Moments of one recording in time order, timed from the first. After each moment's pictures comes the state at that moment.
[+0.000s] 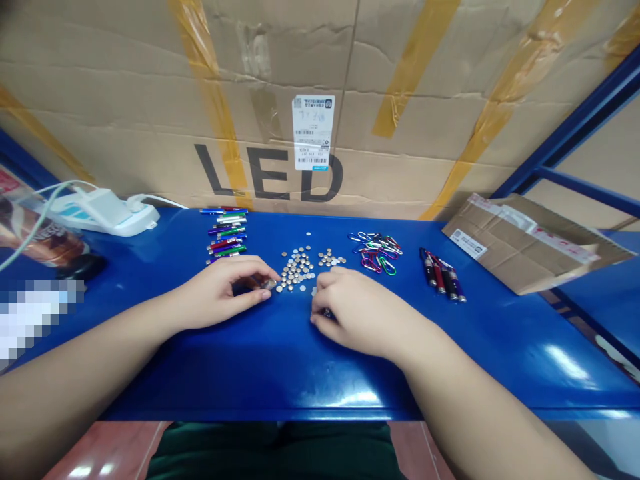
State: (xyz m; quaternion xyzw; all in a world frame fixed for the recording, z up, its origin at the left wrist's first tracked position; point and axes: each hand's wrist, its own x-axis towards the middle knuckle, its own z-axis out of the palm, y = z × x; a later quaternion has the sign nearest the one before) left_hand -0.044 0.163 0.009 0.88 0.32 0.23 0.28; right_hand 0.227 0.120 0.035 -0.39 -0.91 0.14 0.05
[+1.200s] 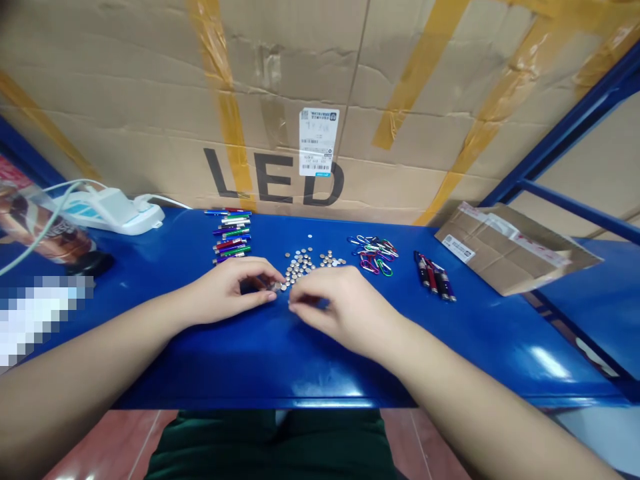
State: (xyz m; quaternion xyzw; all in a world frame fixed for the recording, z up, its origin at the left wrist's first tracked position) left_hand -0.048 0.165 0.006 0.87 0.28 0.25 0.32; right_hand 0.204 0.106 0.044 -0.33 -0.88 0.19 0.28
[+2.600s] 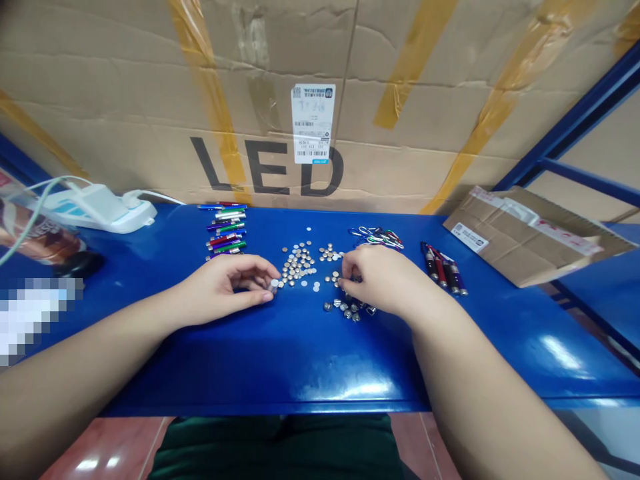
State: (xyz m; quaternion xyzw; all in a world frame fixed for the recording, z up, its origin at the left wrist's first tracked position) left_hand -0.043 0.162 0.002 0.78 0.32 0.26 0.46; right_hand 0.253 0.148 0.032 -0.56 -0.82 0.09 0.03
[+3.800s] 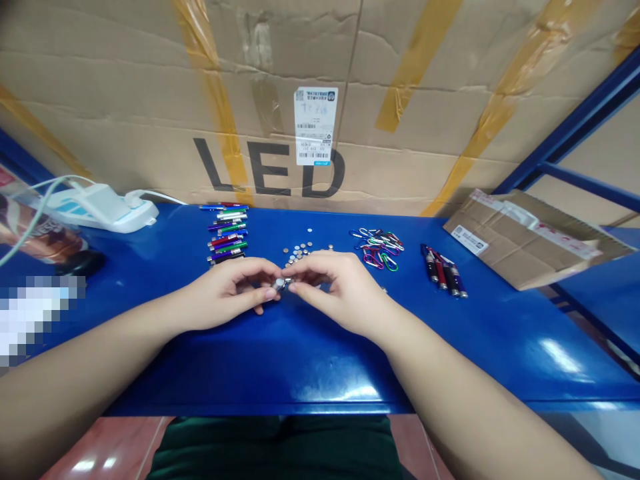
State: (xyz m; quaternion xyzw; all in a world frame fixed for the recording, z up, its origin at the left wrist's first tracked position) left_hand -0.036 0.155 0.002 0.78 0.31 0.26 0.49; right_hand 0.207 0.132 0.017 -0.35 -0.80 0.31 0.37
